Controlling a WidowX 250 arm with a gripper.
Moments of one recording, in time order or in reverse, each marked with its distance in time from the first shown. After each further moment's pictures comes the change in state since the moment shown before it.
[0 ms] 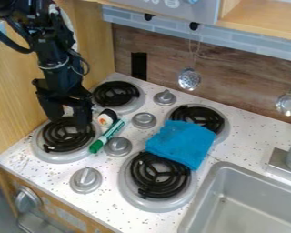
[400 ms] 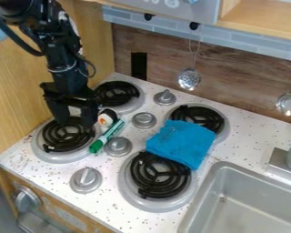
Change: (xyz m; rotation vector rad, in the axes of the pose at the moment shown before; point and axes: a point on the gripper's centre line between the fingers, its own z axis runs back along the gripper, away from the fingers) arm 0.018 0.004 -0.017 -0.010 0.005 0.061
